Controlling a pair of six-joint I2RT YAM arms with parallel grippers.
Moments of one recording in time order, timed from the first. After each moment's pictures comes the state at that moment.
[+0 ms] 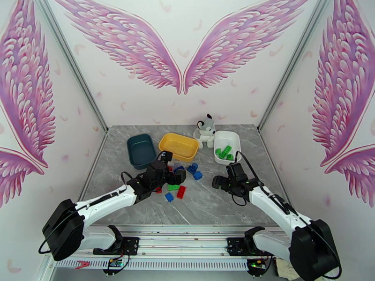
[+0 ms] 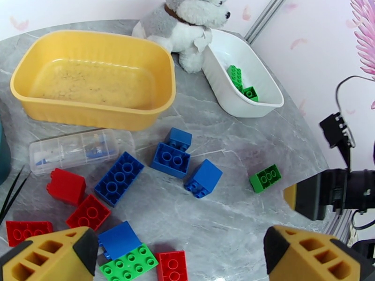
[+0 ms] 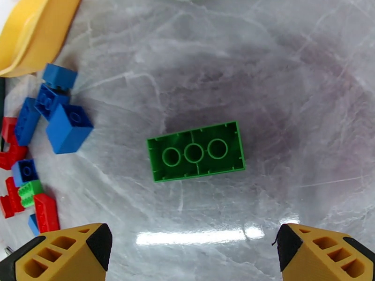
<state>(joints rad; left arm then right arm) -0.77 1.33 0.77 0.04 -0.04 -0.51 0.33 1.20 0.64 -0.55 0.01 0.58</state>
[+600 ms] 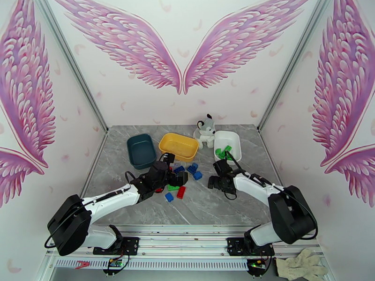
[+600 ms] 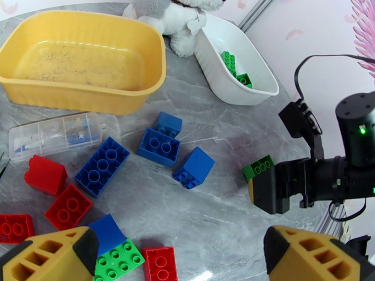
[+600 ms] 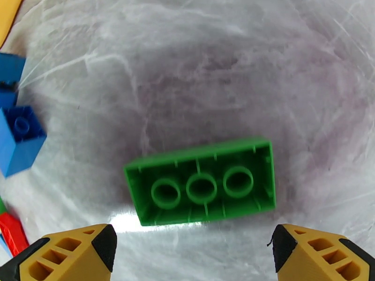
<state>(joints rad) -0.77 1.38 0.76 0.07 0.01 -0.54 0.39 1.54 0.84 -0.59 0.13 0.61</state>
